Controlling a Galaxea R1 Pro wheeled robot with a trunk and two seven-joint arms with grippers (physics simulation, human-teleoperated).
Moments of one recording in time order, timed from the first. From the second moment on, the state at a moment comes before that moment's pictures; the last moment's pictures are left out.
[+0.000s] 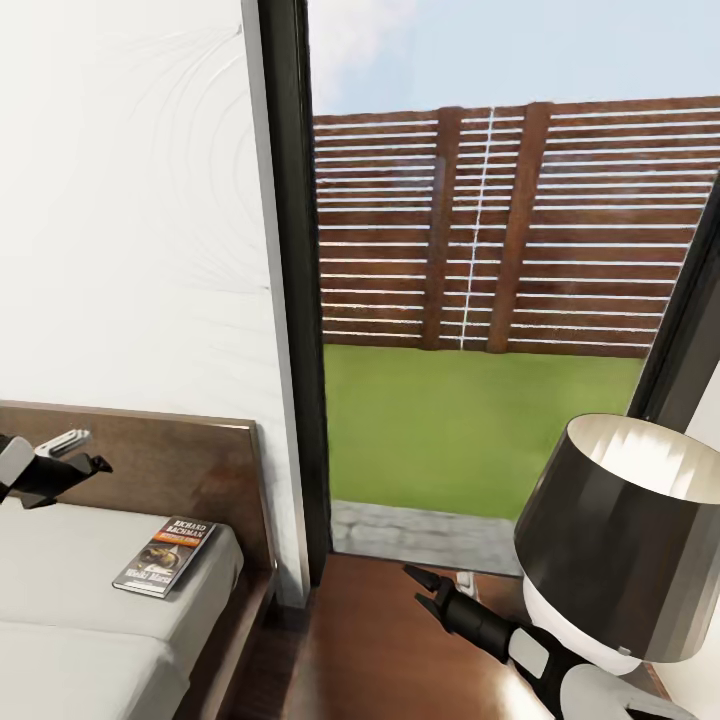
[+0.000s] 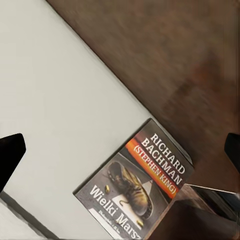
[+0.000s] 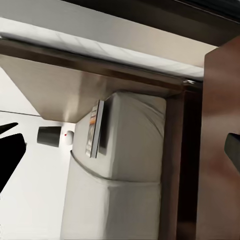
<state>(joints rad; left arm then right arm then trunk) -1.16 0.55 0.26 -0.23 0.27 0.78 0.00 -0.67 -0.05 -0.18 -0.06 -0.48 0.34 0.99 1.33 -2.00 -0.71</state>
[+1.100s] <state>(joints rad) -1.16 0.49 0.44 -0.13 0.33 0.58 0.02 -0.67 0.00 -0.09 -0.05 -0.36 0.28 1.00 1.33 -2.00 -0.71</state>
